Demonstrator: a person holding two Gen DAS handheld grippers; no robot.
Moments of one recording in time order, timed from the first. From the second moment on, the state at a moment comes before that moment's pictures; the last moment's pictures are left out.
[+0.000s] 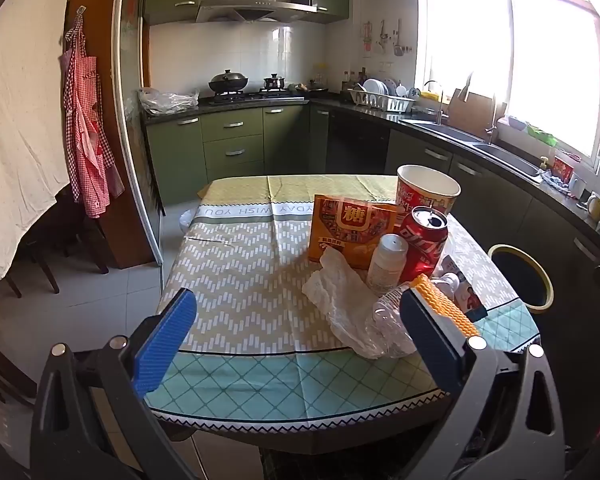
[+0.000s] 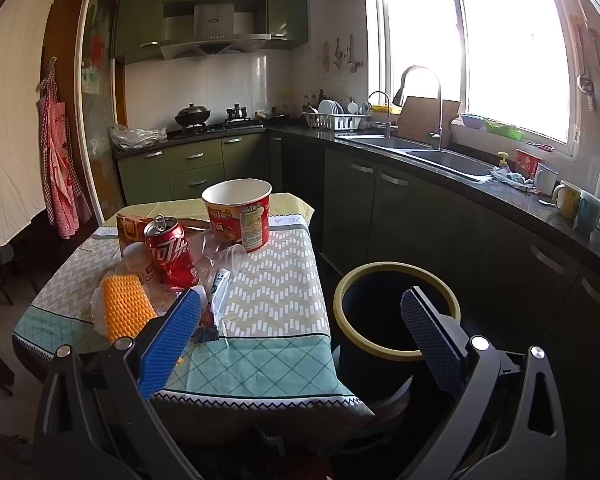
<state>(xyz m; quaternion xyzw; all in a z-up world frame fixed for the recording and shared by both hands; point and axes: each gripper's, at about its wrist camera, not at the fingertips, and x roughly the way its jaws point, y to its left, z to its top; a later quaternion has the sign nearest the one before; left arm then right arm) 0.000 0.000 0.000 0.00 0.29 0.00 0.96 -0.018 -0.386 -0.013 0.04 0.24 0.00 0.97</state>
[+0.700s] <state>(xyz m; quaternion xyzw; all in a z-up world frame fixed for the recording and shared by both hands) -0.003 -0.007 0.003 0.00 0.29 -0.01 0.96 -0.018 -0.388 -0.013 0.05 0.24 0.00 0.97</state>
